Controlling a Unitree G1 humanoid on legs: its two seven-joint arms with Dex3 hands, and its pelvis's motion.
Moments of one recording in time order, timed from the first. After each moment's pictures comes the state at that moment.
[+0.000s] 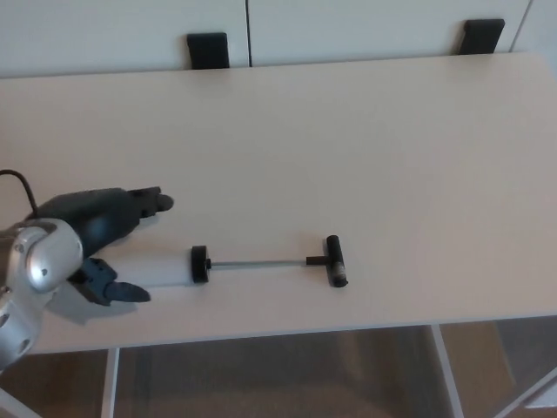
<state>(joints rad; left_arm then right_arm) -0.44 0.86 -0.64 0.02 0.34 0.40 -0.35 0.30 -0.21 -0.41 0.71 0.30 -0.24 0.33</state>
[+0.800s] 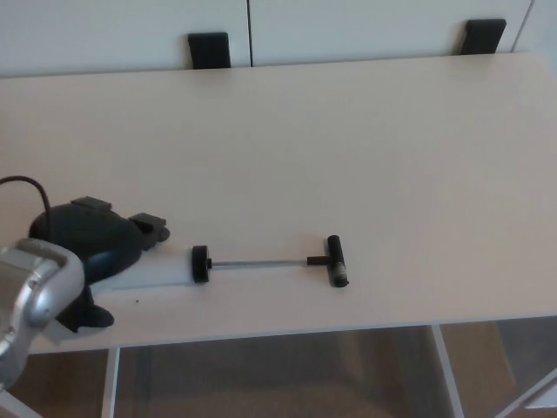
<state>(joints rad) -0.43 0.93 -0.79 -0.01 0.62 0.26 -0.34 0.30 -0.24 -0.37 0.68 0.25 -0.24 0.29</state>
